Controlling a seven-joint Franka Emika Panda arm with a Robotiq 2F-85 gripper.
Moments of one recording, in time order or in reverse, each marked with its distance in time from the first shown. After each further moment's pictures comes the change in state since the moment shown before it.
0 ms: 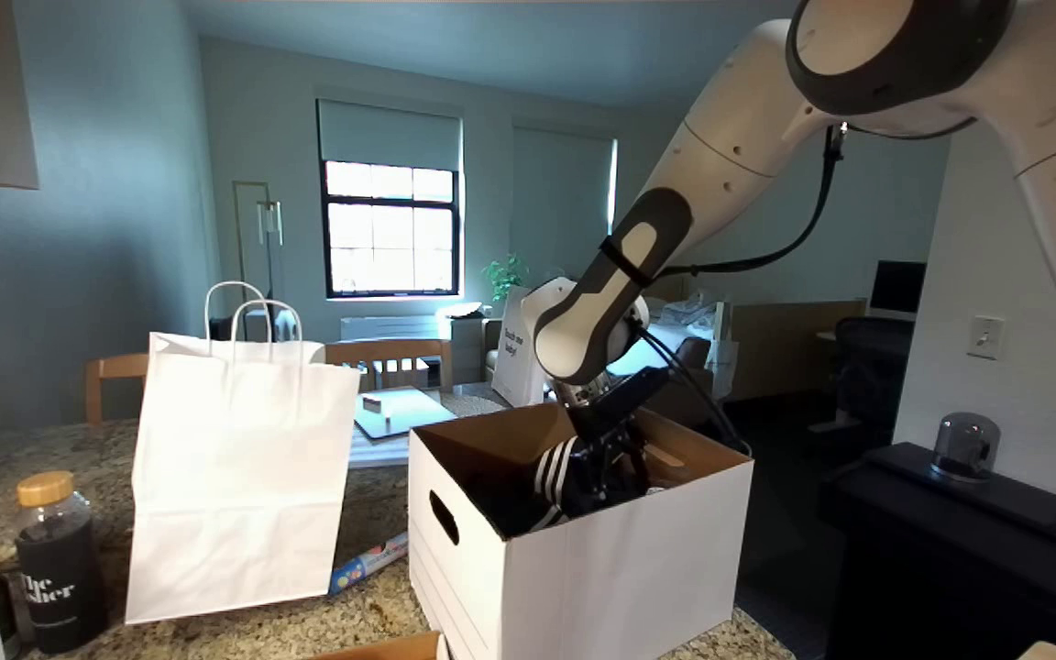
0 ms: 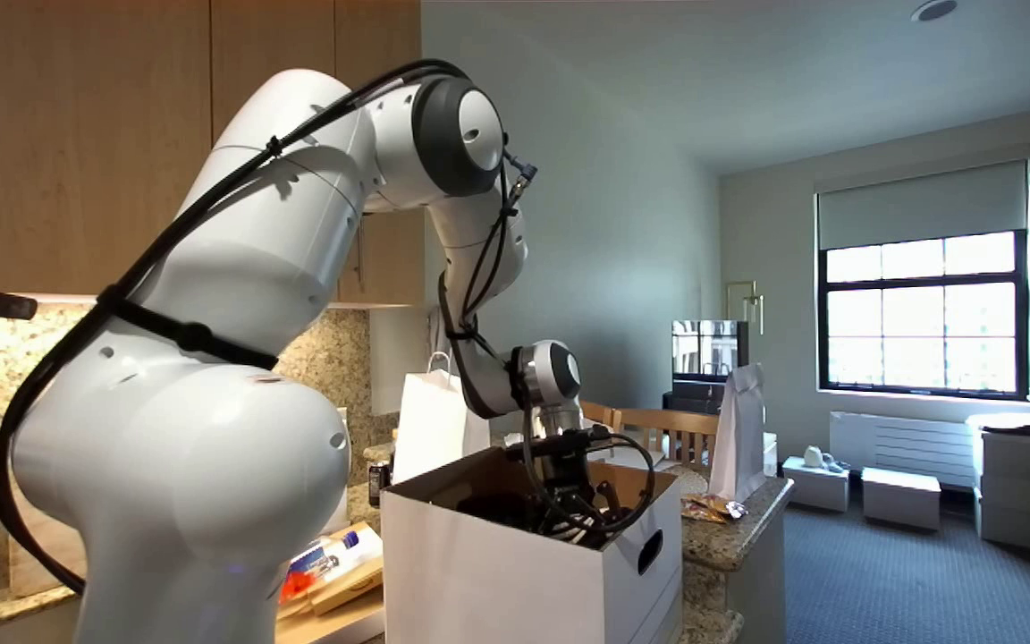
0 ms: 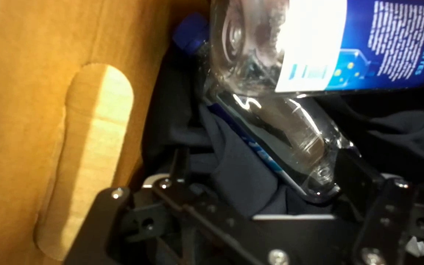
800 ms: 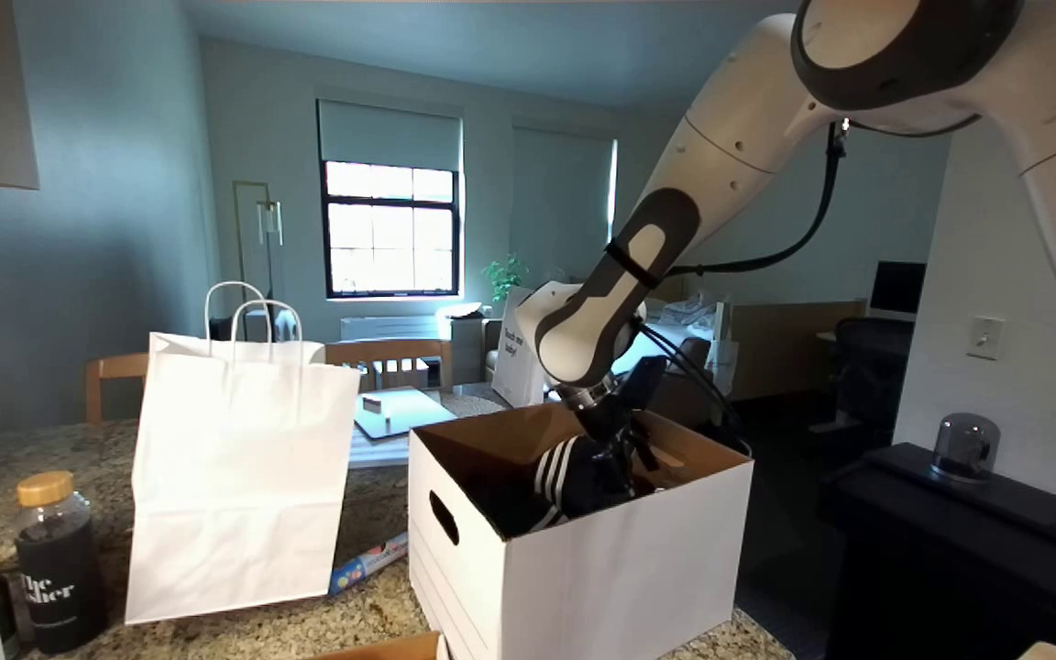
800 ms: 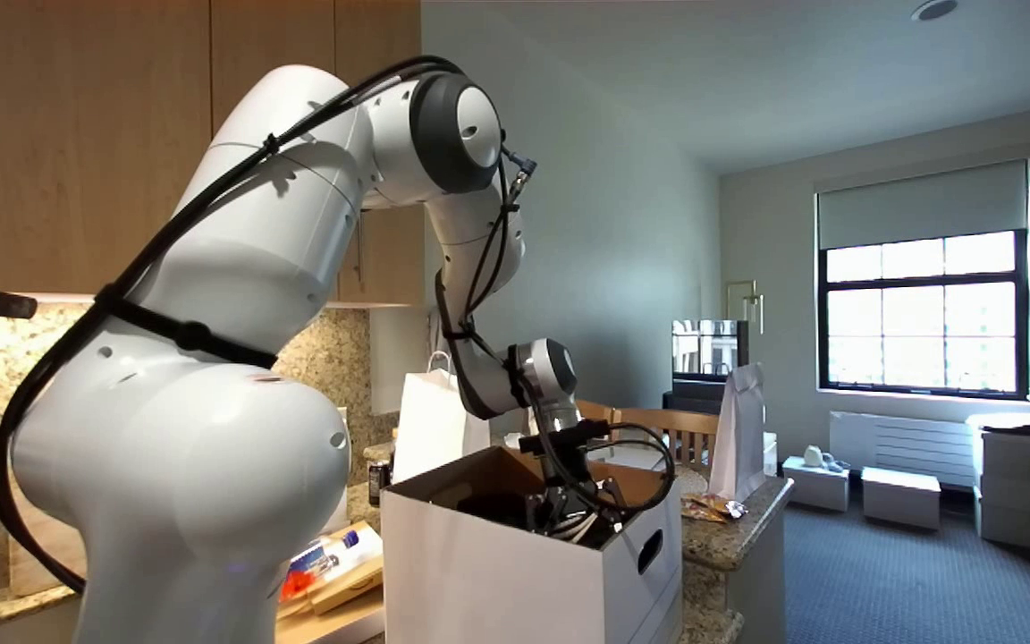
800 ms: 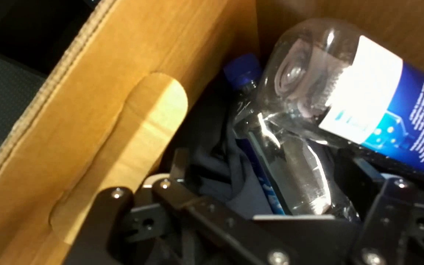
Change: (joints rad) arm 0.001 -0.012 0.013 -0.004 -0.108 -0.107 -0.247
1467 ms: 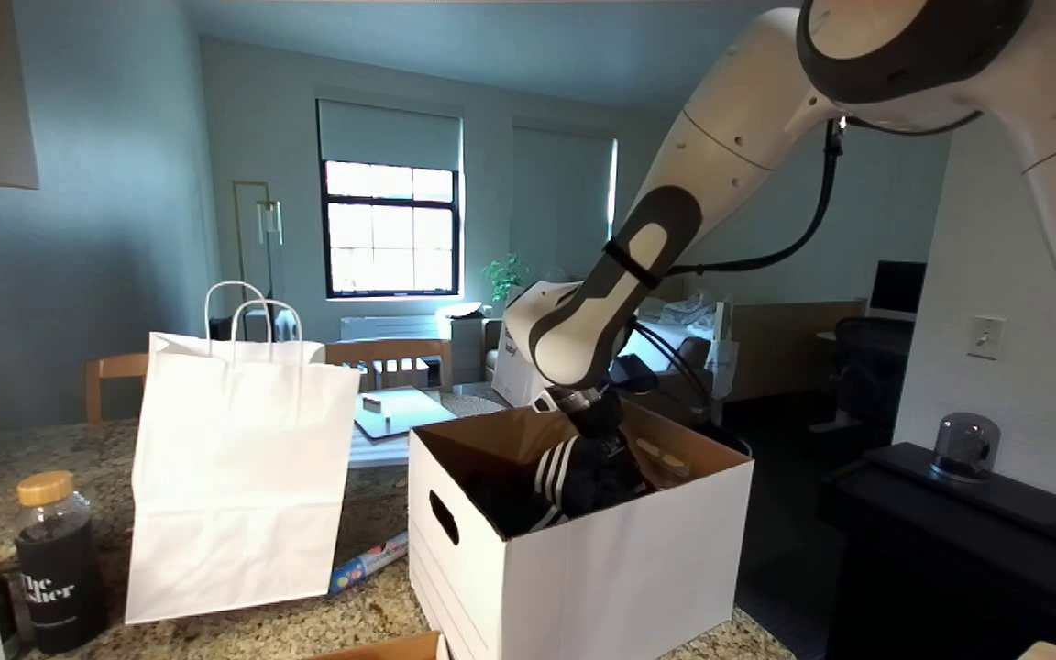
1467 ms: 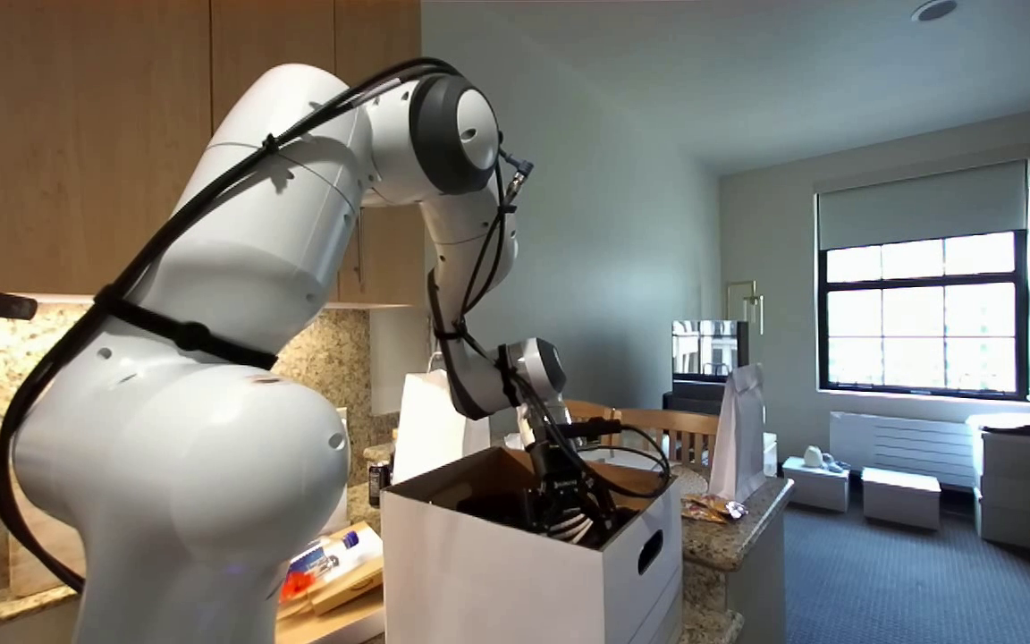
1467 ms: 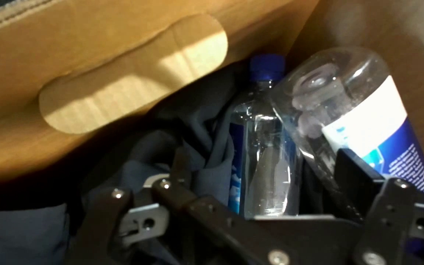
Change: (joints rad) arm -0.009 -0.007 0.045 -0.007 -0.056 -0.008 -0.453
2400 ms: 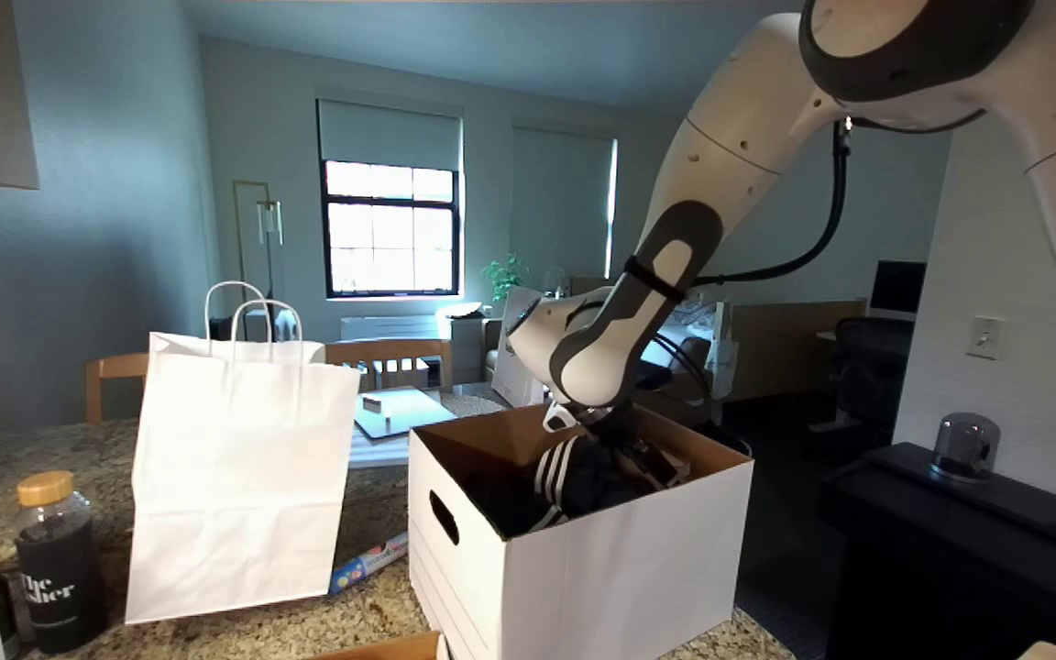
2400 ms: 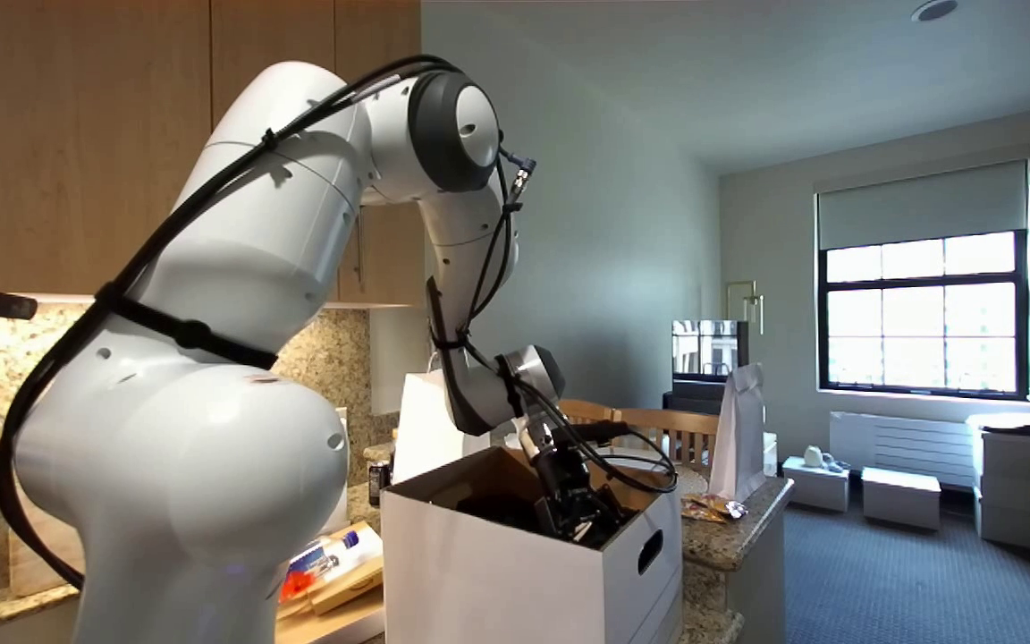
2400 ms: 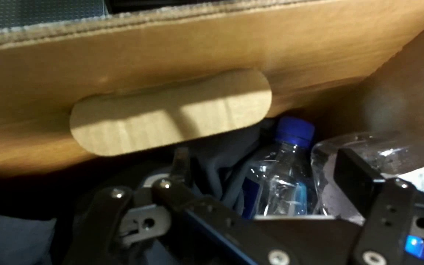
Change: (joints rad) arm -0.006 -0.007 -0.004 -0.056 -0.191 -0.005 -0.138
